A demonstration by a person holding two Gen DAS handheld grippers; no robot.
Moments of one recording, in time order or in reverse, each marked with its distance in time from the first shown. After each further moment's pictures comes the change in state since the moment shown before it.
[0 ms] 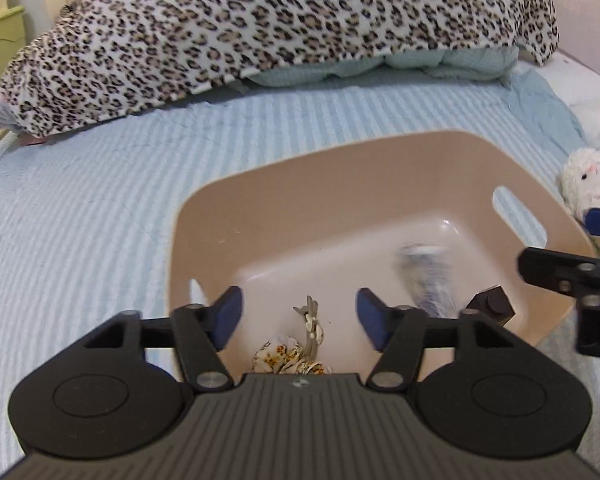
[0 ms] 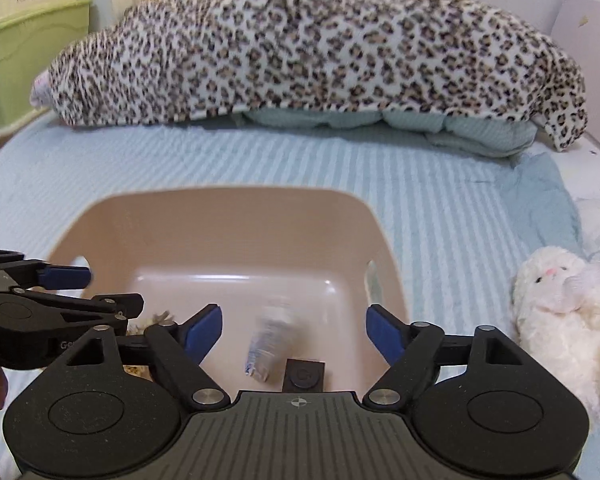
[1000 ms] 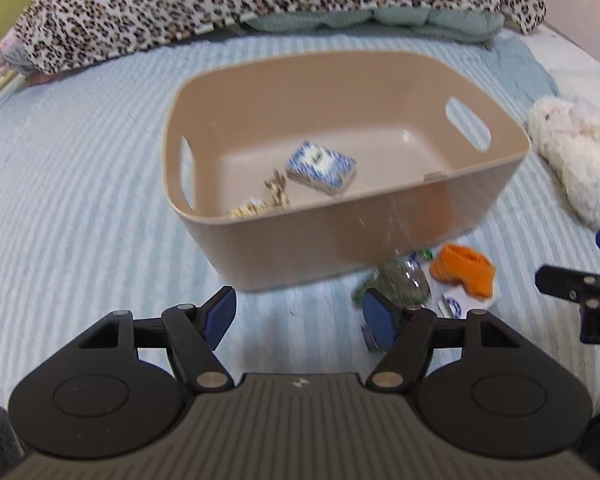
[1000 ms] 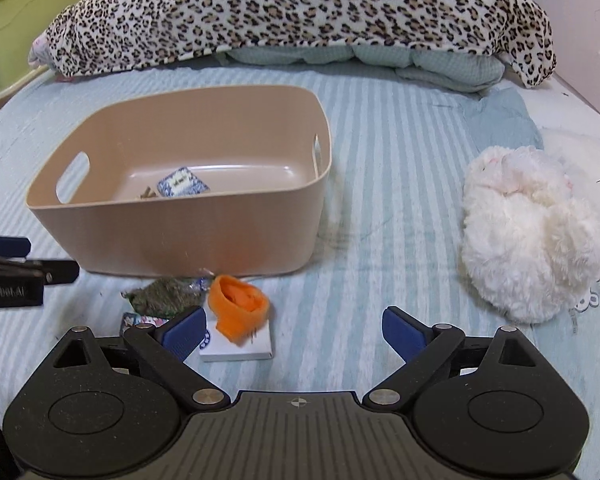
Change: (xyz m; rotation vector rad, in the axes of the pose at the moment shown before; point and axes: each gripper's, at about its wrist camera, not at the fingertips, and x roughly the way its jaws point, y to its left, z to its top) left arm -0.046 -0.028 -0.089 -0.051 0.127 -0.035; right arm -0.050 -0.040 -0.092 0.002 0.152 -0.019
